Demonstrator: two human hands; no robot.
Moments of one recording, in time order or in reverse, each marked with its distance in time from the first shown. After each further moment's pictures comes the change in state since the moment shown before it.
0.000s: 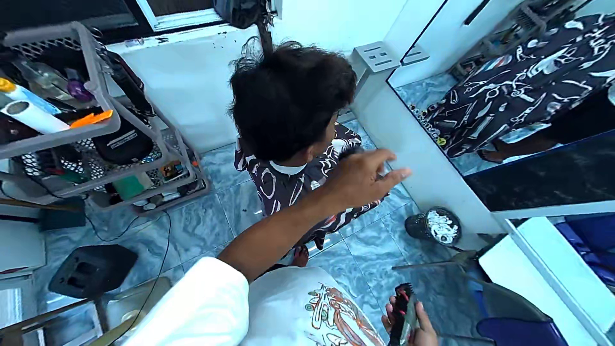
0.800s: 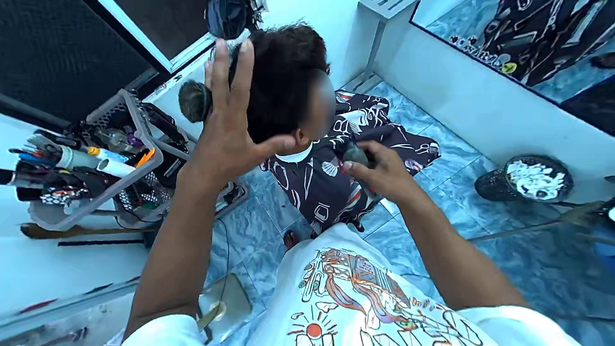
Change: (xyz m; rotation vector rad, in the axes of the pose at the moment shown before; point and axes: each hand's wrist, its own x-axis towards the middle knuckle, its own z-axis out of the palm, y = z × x) left_hand -0.033 0.032 -0.184 0.852 -0.022 0.055; right_hand 0.042 -0.049 0.309 -1.057 -0.768 -0.819
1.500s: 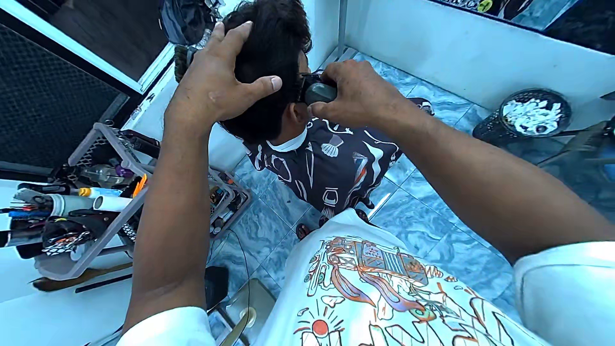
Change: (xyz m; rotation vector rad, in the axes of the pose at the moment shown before) left_hand 0.091 -0.034 0.005 0.101 -0.348 -0.053; right_hand 0.083 -0.082 0.007 -0.586 0.003 -0.033
